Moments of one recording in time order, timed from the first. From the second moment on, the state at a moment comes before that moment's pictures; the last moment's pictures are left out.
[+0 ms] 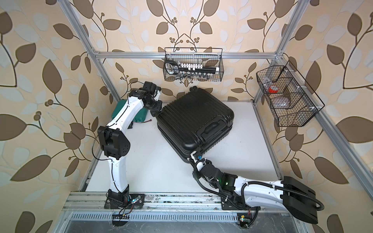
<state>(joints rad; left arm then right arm) -0.24 2.06 2.11 -1.07 0.00 0.00 1.12 0.96 0.24 0.33 0.39 0.26</state>
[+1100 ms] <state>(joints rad) -0.30 1.60 1.54 -1.18 0.15 0.01 0.62 0.84 0.25 0.18 0.48 0.29</state>
